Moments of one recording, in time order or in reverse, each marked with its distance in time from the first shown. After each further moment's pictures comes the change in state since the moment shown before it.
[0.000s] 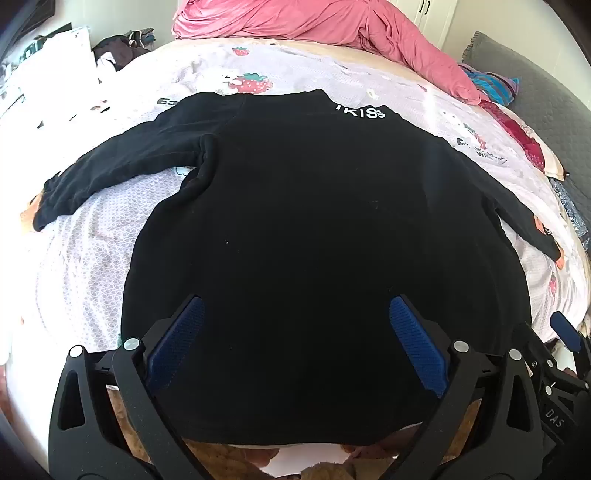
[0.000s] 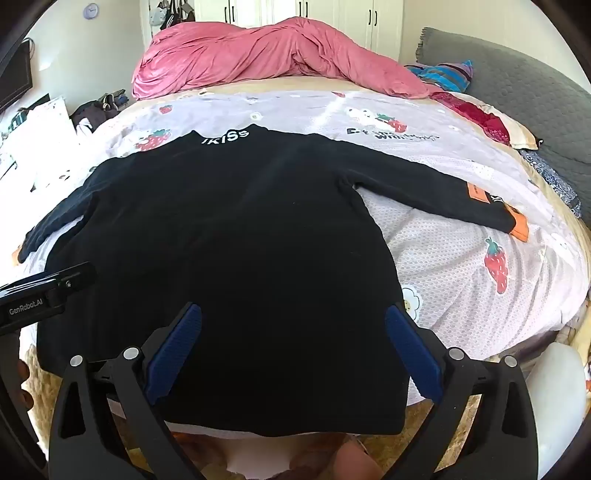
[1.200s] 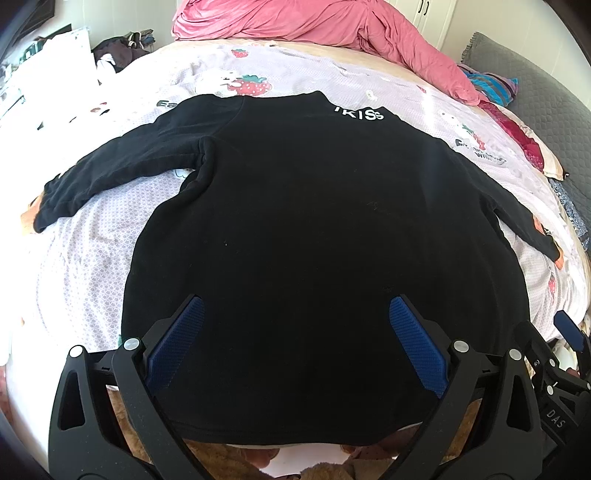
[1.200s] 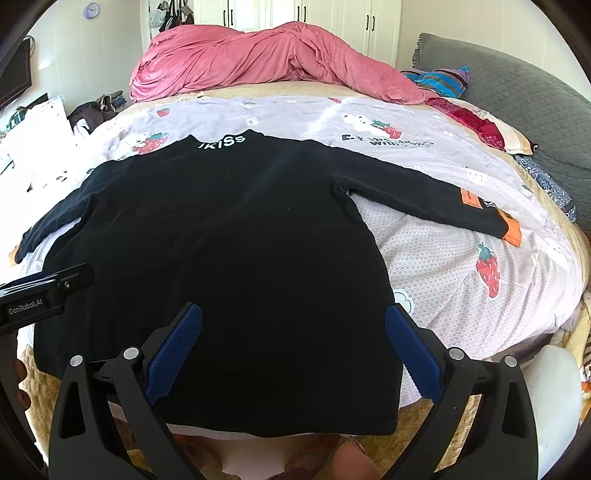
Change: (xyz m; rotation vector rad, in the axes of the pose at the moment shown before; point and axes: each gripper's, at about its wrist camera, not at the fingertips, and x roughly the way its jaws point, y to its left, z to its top) left arm 0.000 -0.001 0.000 0.005 0.002 0.005; right arm -0.007 -0.001 -0.001 0.000 -0.028 -0.036
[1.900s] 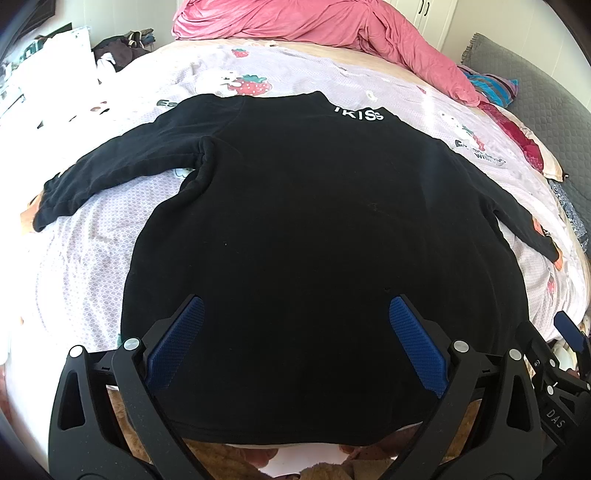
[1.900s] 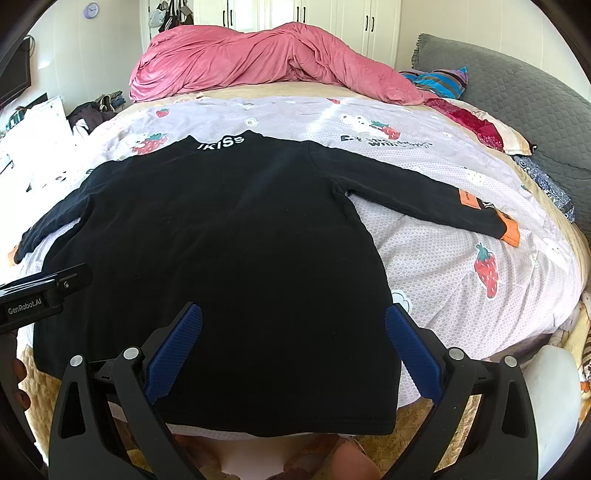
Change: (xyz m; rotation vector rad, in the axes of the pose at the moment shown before) left arm -0.002 0.000 0.000 -0.004 0.001 -0.003; right arm -0.001 0.000 0.001 -0.002 0.000 -0.005
